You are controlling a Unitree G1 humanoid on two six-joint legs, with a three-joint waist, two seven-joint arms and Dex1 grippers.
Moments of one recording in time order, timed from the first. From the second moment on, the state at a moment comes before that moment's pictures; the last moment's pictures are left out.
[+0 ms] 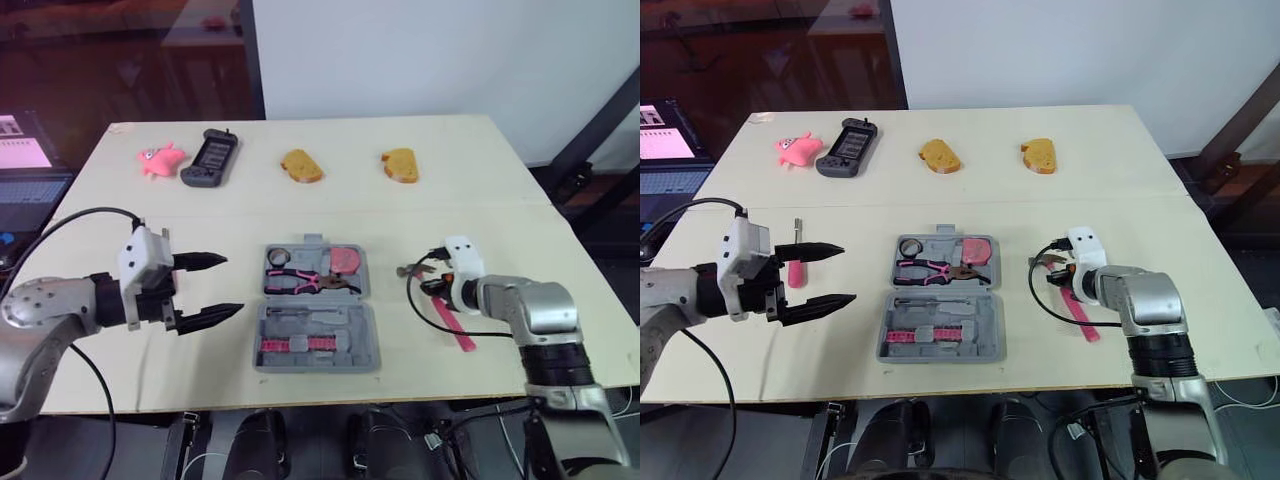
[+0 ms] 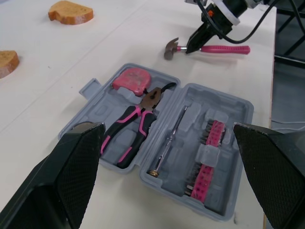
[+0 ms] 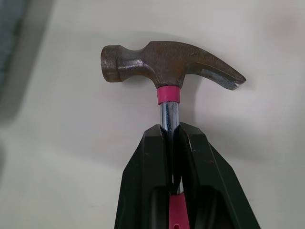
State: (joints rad) left arm -0.06 0.89 0.26 -0.40 -0.63 0.51 -1.08; right arm -0.44 -0.47 -0.09 -0.04 0.22 1.25 0.41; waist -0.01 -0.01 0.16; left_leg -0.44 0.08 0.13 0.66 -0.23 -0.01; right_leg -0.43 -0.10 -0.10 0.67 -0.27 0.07
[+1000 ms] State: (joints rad) left arm 0.00 0.89 0.26 -0.37 -0.60 0.44 -1.11; right arm -0.51 -0.55 -0.13 -0.19 0.34 1.42 0.40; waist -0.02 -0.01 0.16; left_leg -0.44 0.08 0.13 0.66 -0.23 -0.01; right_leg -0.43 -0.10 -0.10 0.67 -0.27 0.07
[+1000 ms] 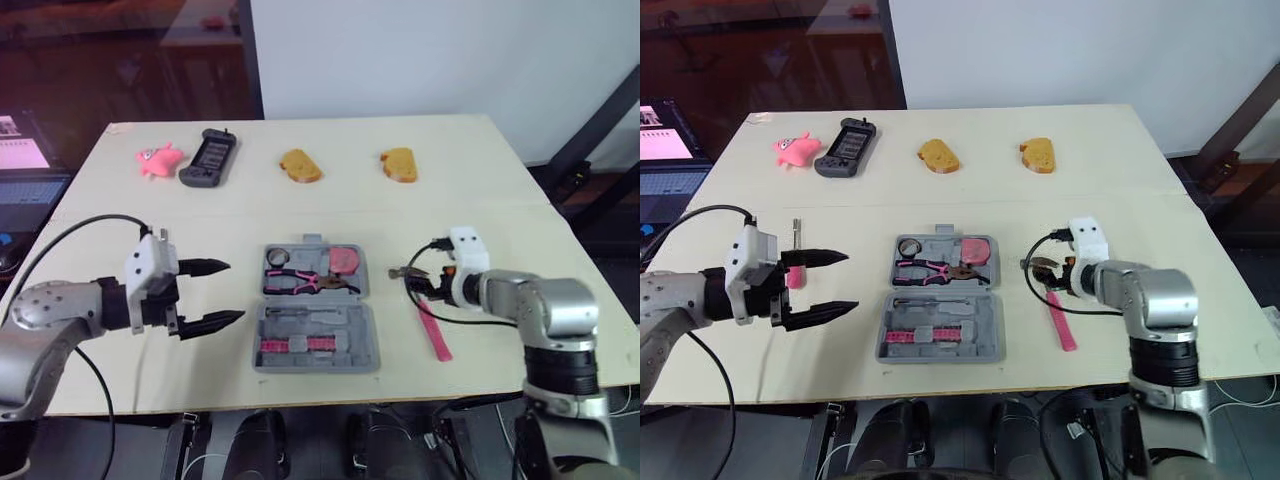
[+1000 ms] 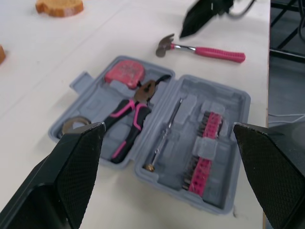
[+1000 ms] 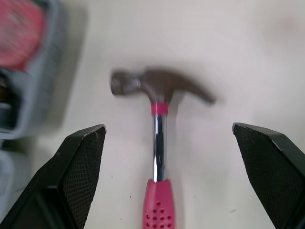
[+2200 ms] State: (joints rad) left arm 0.28 0.72 0.38 -0.51 -0.60 0.34 -0.93; right arm -1.13 -0.76 0.87 0.91 -0.87 -1.13 0.83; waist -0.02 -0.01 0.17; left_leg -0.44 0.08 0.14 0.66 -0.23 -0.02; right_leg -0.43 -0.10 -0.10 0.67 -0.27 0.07
